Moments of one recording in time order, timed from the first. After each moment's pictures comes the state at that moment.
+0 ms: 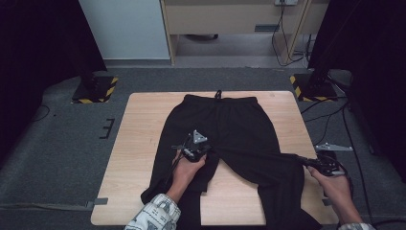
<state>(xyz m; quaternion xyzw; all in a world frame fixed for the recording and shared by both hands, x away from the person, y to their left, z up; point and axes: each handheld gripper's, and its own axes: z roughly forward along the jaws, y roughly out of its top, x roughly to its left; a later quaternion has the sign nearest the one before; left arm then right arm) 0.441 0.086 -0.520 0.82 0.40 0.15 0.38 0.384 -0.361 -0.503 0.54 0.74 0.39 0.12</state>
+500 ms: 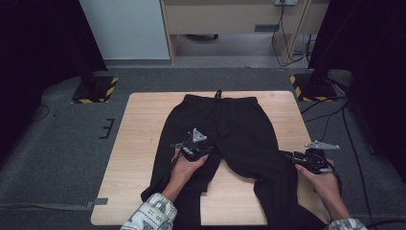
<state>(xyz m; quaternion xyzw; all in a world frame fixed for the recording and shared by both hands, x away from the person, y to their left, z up) 0.430 0.089 -0.506 0.82 0.38 0.16 0.40 0.389 -0.336 -0.507 0.52 0.75 0.38 0.17</state>
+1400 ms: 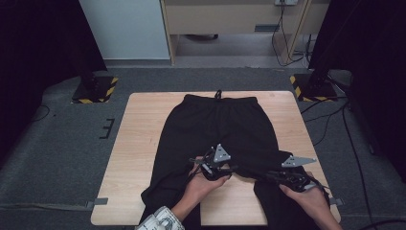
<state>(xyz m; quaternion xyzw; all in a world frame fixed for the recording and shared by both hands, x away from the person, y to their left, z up) 0.371 0.022 -0.490 0.85 0.28 0.11 0.43 0.343 -0.262 -0.498 0.41 0.83 0.37 0.09</state>
